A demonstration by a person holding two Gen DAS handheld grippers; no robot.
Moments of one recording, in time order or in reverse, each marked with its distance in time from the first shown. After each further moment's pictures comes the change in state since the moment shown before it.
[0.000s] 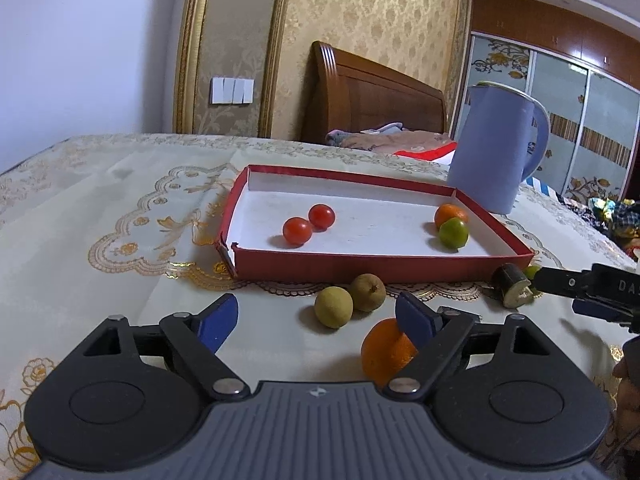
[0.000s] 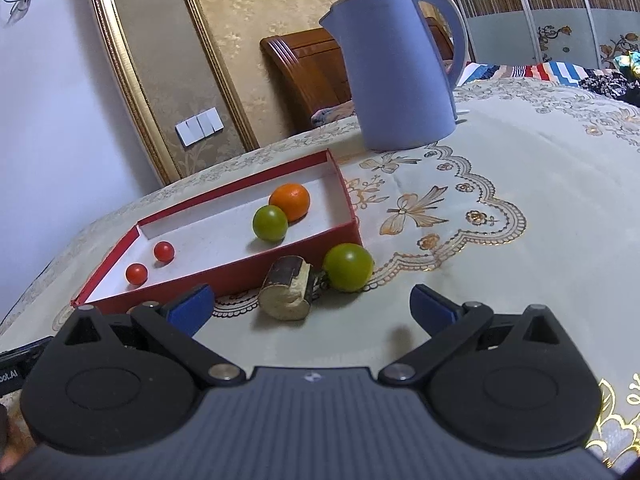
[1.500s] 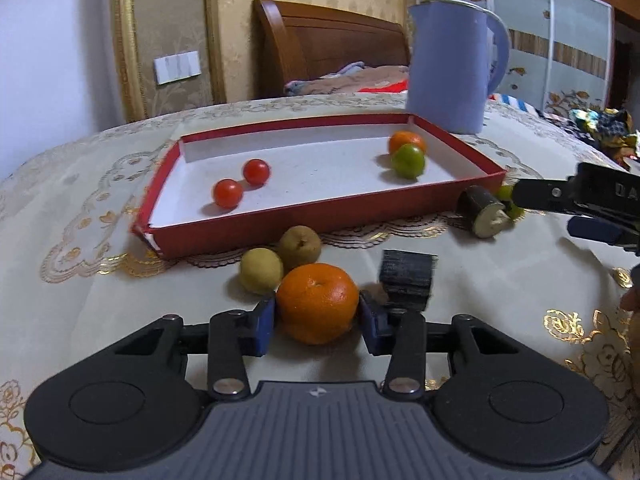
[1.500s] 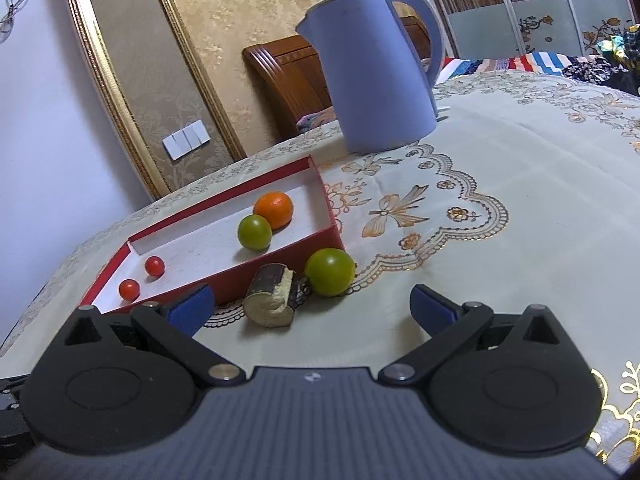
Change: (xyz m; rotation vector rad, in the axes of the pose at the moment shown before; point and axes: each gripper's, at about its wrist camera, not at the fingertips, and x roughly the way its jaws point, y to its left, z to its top) left arm 0.027 -0.045 -0.007 0.184 0.158 -0.013; right arm -0.005 -0.009 0.000 0.052 -0.026 -0.009
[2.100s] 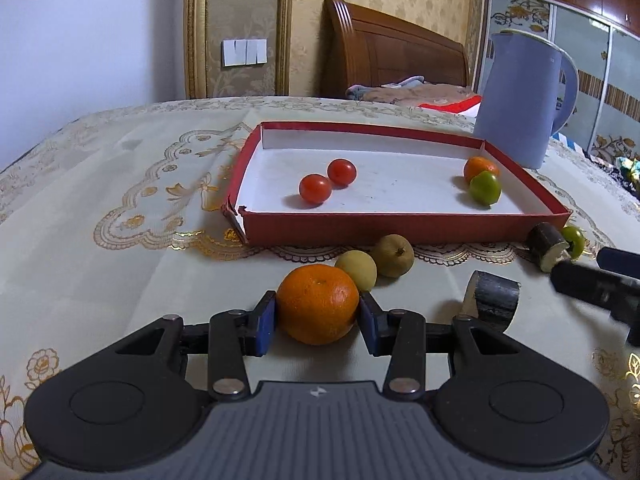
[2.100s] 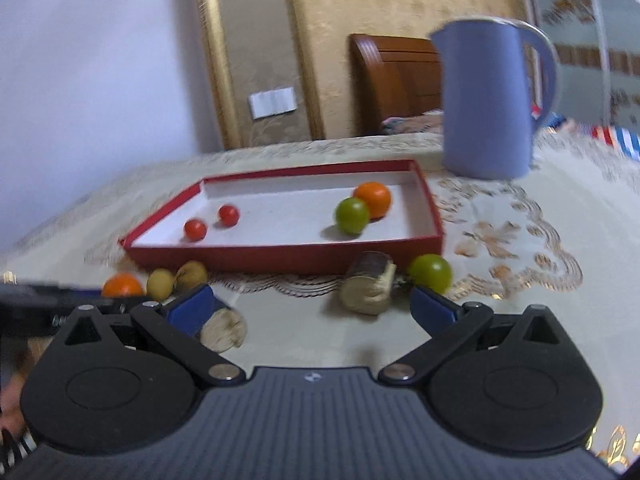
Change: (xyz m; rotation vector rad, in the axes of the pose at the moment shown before) left arm -0.003 0.042 -0.001 -0.156 -0.005 0.091; right arm -0.002 0.063 -0.014 -0.376 0.056 0.144
